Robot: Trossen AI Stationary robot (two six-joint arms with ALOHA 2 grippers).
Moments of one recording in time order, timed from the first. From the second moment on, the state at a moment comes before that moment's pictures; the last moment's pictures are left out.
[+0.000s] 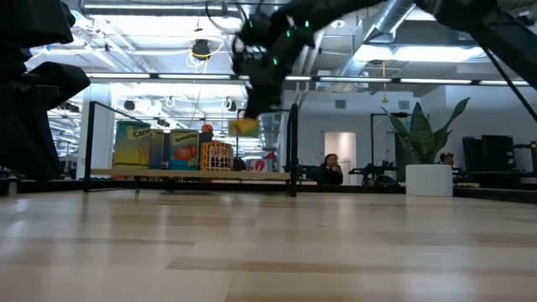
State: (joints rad) left arm -0.82 1.62 0.80 -0.53 -0.62 -0.72; right arm -0.35 2.19 2.06 -0.84 -0.07 -0.20
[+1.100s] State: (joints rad) left arm -0.79 1.62 0.80 -0.53 -0.64 -0.67; right arm -0.44 2.25 2.05 -0.83 -0.11 -0.22
